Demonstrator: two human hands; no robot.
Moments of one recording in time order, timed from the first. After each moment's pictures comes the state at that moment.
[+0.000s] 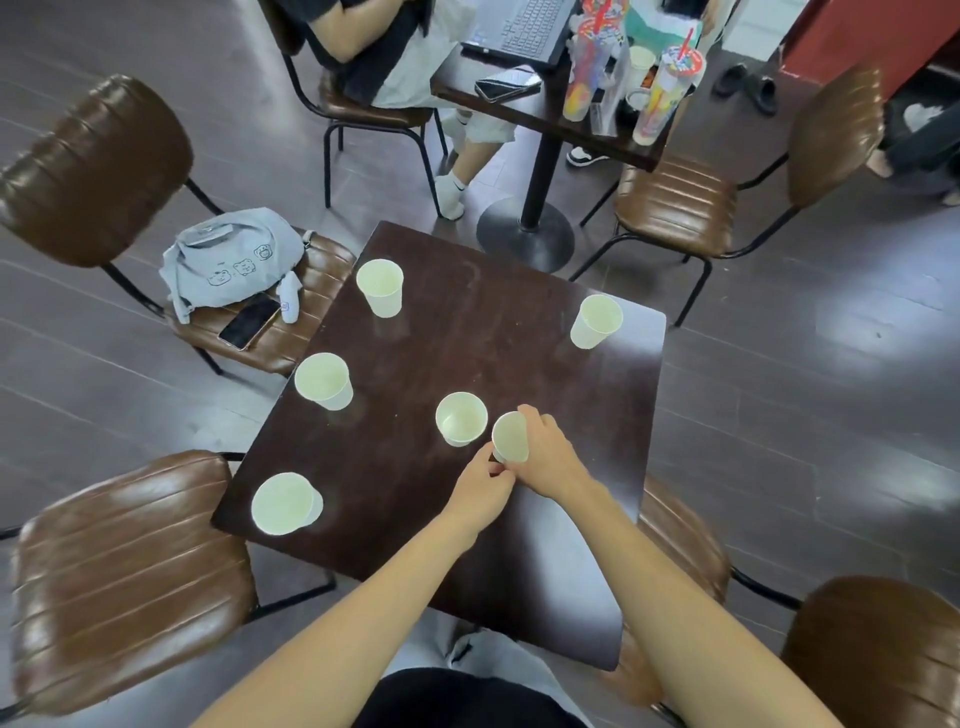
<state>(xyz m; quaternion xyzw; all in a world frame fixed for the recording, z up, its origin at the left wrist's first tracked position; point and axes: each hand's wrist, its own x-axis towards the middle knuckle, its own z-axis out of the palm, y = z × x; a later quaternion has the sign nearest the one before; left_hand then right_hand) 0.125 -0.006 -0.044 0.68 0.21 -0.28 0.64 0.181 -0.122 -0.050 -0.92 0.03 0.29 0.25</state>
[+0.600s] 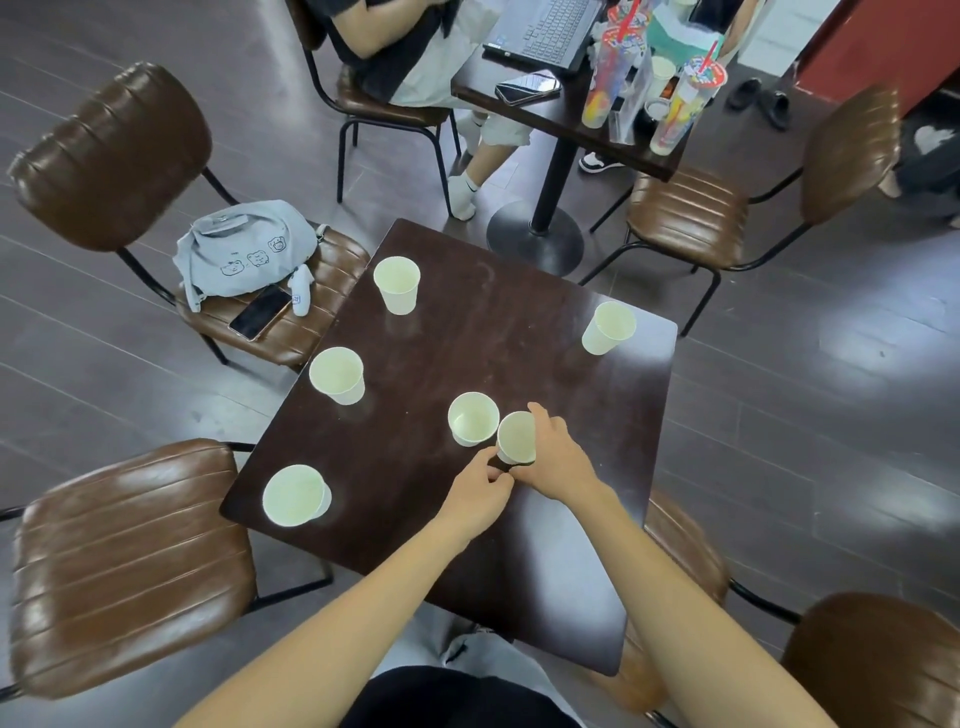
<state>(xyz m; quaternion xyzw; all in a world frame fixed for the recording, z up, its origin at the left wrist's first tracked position) 0.117 0.013 -0.048 0.72 0.21 -0.29 0.60 0.180 -0.120 -0.047 -0.93 0.01 0.30 0.21</state>
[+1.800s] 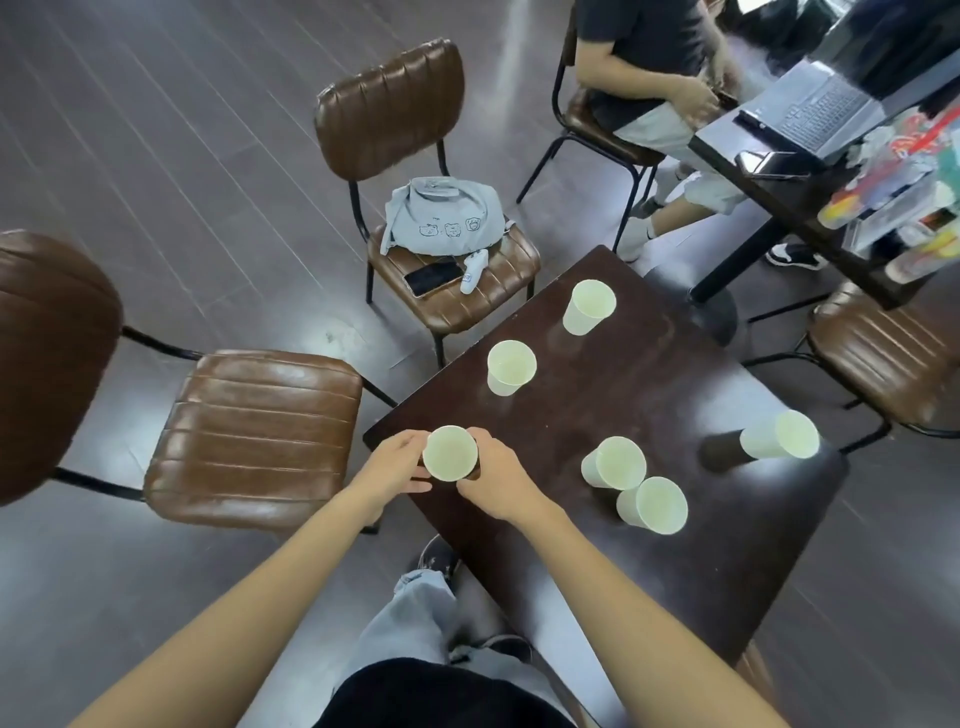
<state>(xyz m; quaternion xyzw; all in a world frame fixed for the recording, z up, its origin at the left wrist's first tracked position) 0.039 0.242 -0.066 0.59 0.46 -0.14 0.65 0.131 0.097 -0.065 -0.84 -0.24 0.40 0.27</state>
